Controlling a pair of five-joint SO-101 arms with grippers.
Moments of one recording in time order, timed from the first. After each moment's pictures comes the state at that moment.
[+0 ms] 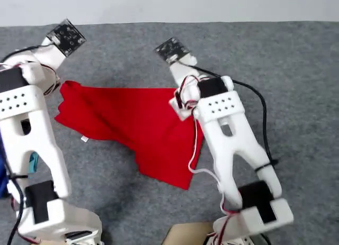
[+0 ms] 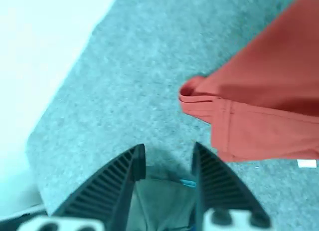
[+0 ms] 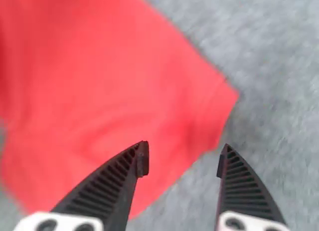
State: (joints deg) left arm -21.5 1.4 -12.0 73.6 -55.2; right arm -20.7 1.8 2.4 66.8 17.2
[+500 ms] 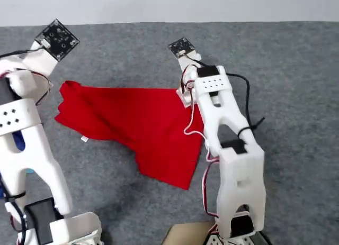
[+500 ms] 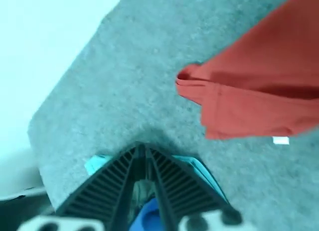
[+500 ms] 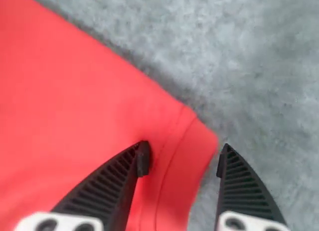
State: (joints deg) left arm -22.8 -7.8 -12.0 84.8 -53.9; right arm -15.0 40.4 -28.3 66.6 17.0
